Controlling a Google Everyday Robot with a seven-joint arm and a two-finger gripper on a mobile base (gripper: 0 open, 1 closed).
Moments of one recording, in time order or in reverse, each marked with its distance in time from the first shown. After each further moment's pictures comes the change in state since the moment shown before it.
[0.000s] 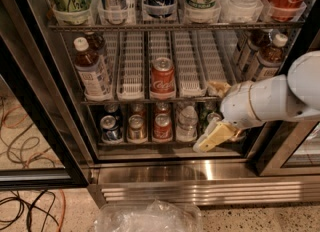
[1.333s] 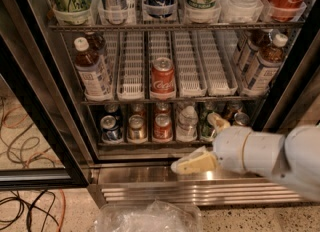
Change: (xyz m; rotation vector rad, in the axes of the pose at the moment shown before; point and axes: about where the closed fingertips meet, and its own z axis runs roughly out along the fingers) arm 0.017 0.052 0.028 0.130 -0.205 0.406
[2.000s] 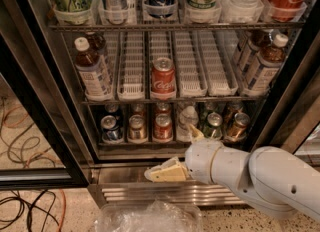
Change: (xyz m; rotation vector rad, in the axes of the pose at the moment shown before) arm 0.000 0.047 0.054 0.014 -0.083 0.029
